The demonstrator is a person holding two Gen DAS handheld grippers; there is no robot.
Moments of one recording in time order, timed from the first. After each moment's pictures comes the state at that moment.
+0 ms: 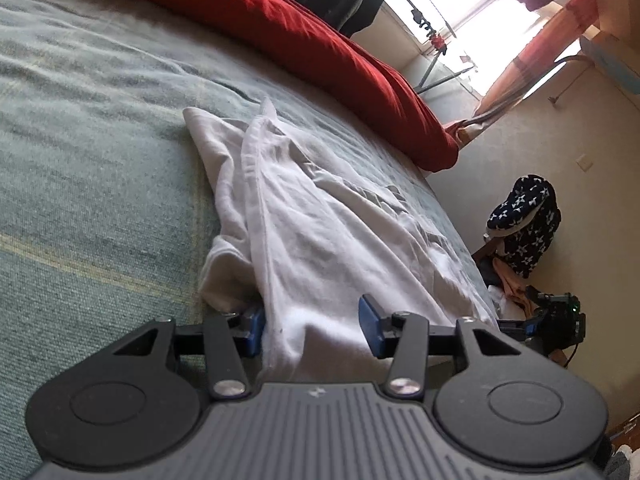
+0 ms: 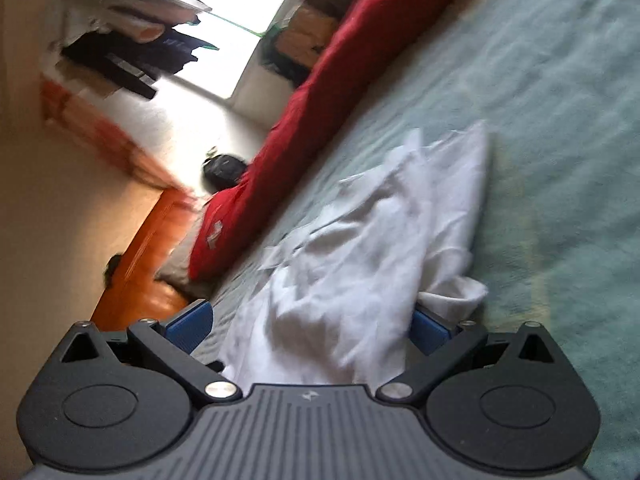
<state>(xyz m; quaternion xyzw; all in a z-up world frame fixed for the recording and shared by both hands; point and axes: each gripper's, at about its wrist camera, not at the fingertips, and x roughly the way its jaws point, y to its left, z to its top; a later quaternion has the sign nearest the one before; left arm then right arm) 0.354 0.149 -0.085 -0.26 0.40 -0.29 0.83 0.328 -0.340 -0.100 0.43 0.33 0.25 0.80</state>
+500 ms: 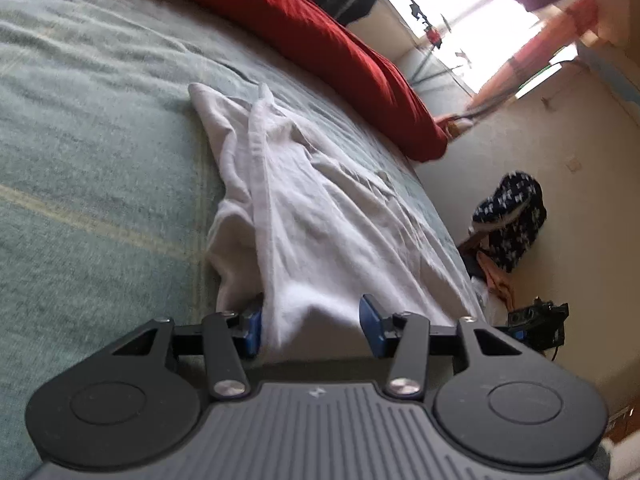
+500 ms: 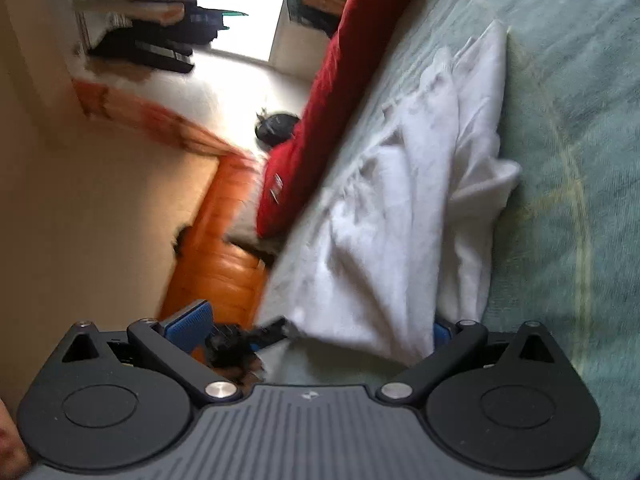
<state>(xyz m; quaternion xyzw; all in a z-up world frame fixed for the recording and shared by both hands) 0.347 0.157 -0.087 -0.28 0.42 -0.30 0.81 0.316 -0.339 -0.122 0.50 0.34 0.36 0.71</state>
